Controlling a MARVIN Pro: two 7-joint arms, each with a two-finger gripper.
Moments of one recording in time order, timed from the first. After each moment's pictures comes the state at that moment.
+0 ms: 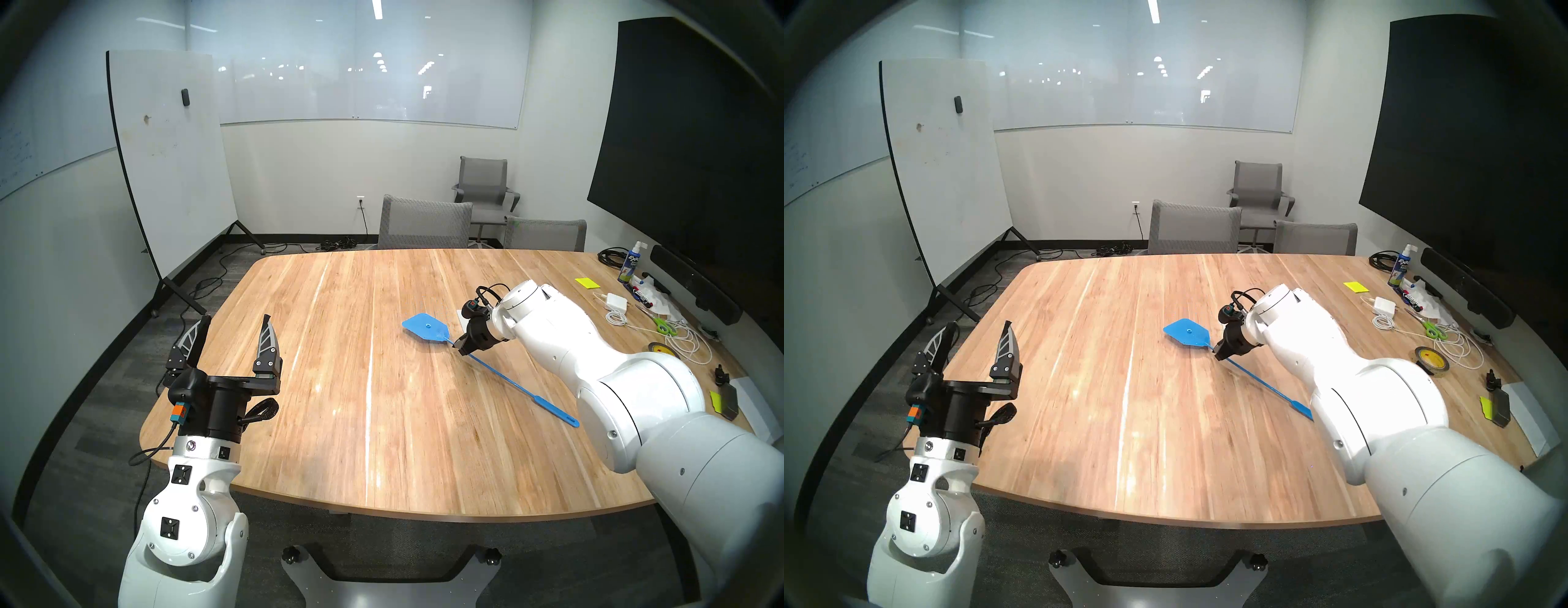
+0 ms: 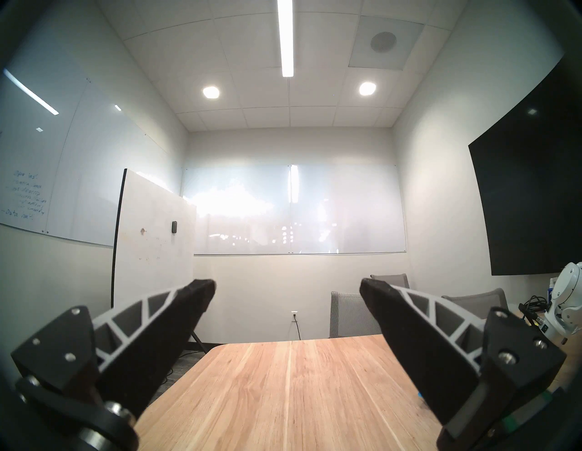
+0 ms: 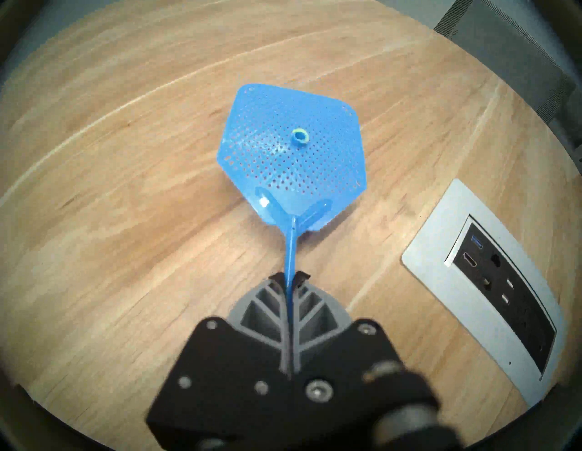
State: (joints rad) left arm 2.15 -1.46 -1.64 -2.24 -0.09 -0.33 0.07; right arm -0.50 -1.40 1.11 -0.33 -0.30 0.36 0.84
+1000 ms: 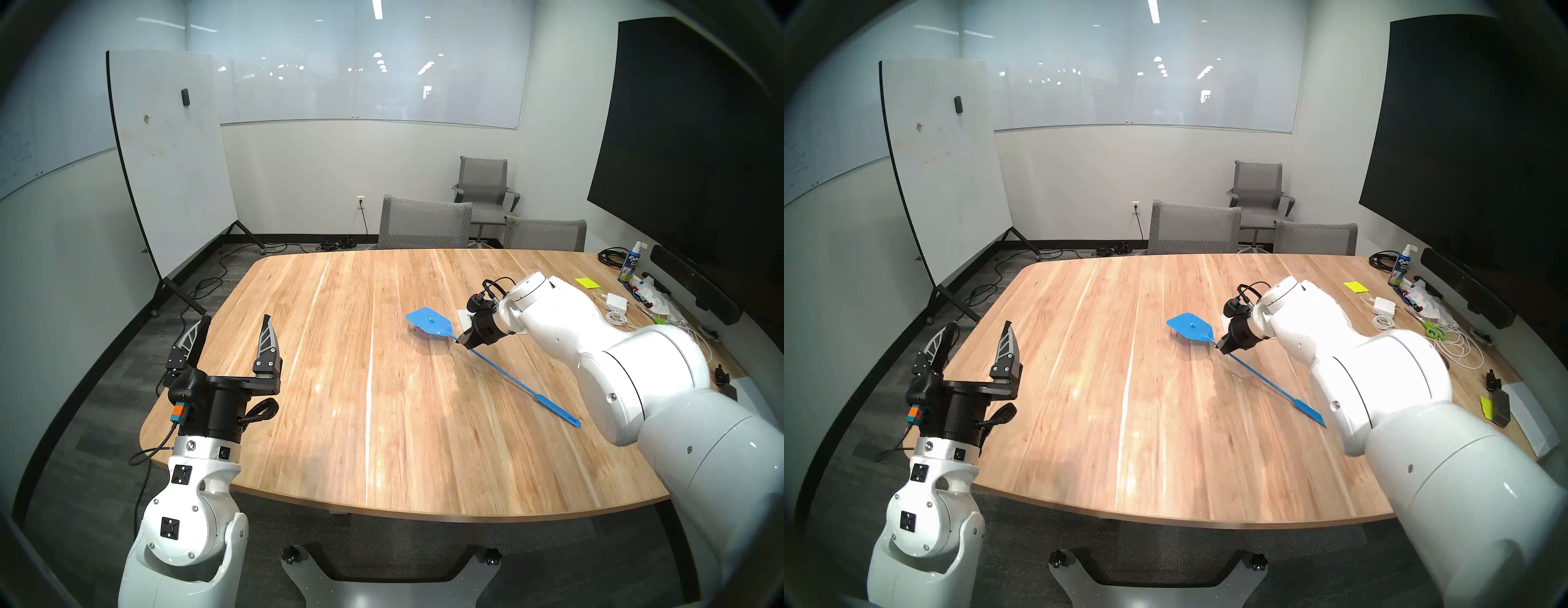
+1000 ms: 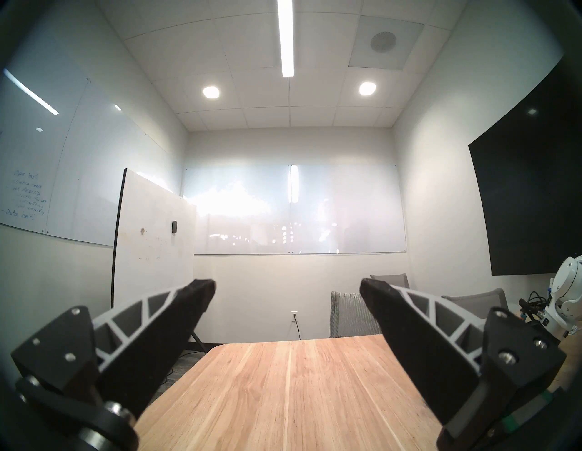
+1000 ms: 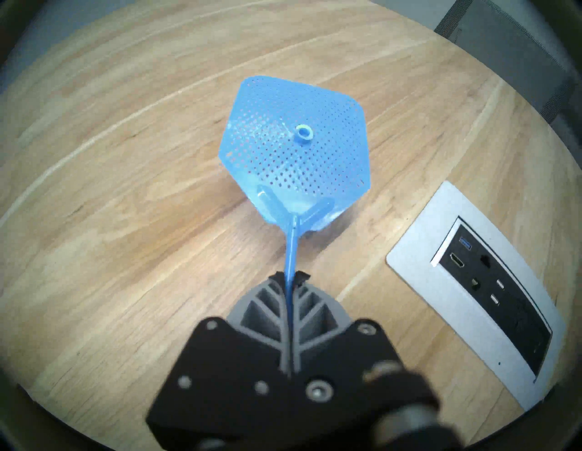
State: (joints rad) left arm 2.15 -1.46 -1.64 -2.24 -0.09 -0.33 0.07; right arm -0.40 -1.39 1.17 -0.19 -0.30 0.26 0.90
